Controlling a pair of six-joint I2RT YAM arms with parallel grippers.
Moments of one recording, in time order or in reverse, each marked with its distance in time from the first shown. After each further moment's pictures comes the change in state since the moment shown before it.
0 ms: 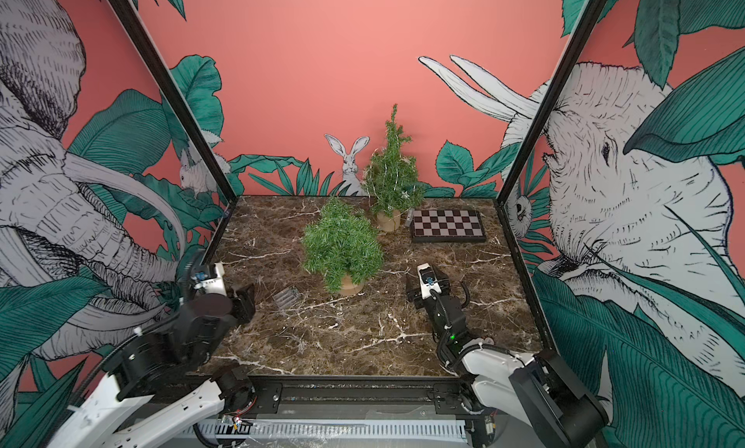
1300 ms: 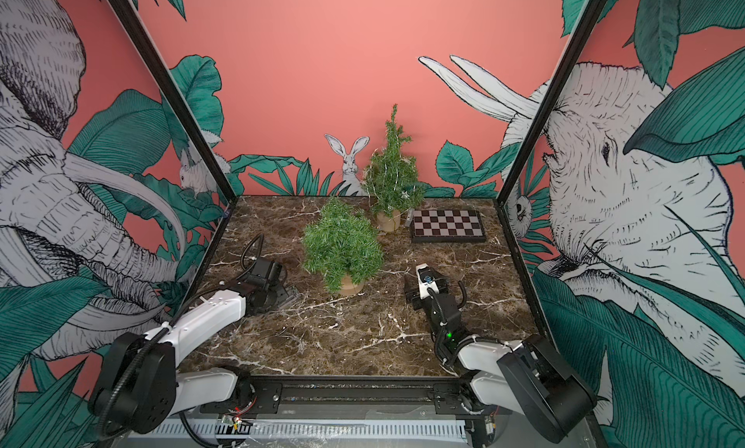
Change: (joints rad) left arm 0.529 0.752 -0.186 0.541 0.426 -0.109; right arm 0.000 0.089 0.008 0.025 -0.005 0.053
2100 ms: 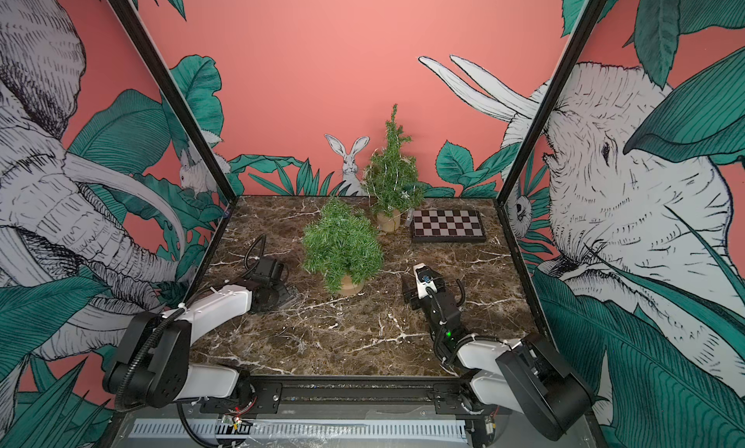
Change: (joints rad) left arm 0.024 0.088 -0.019 0.089 0.000 0.023; right arm 0.000 0.013 0.010 0.006 -0.053 0.000
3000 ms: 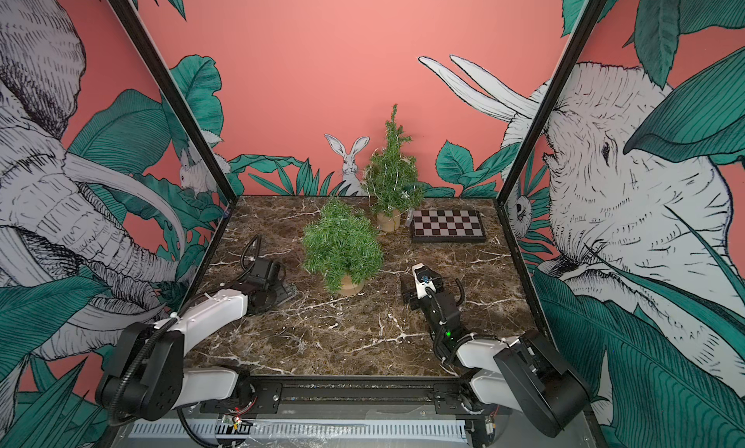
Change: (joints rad) left arm 0.005 -0.086 -0.016 -0.009 -0.004 0.024; right arm 0.000 0.018 0.000 0.030 -0.029 -0.001
